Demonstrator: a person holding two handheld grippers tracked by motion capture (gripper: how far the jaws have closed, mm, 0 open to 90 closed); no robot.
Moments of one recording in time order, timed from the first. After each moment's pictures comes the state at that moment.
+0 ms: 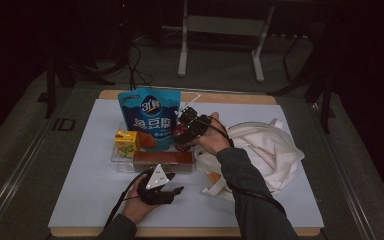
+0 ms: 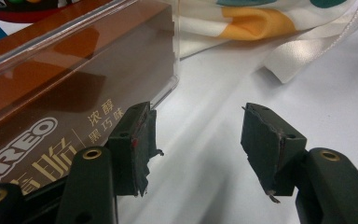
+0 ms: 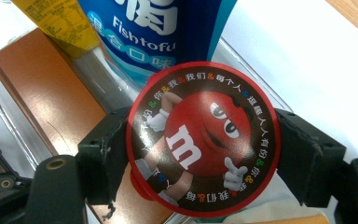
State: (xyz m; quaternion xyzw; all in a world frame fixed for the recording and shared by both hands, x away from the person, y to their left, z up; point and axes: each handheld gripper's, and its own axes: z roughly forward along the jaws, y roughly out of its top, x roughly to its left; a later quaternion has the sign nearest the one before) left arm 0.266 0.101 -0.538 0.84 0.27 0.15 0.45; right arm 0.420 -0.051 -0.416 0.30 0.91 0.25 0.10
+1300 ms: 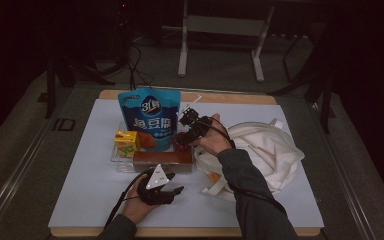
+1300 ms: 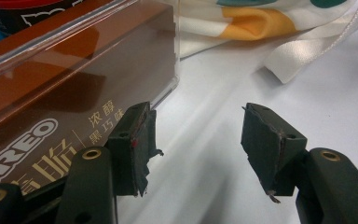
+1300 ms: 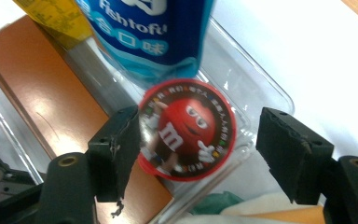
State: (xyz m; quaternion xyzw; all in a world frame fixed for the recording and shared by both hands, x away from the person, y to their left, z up) left arm 0.266 0.101 -0.538 0.84 0.27 0.15 0.45; right arm 0.421 -0.056 -0.421 0.31 0.91 0.24 0.10
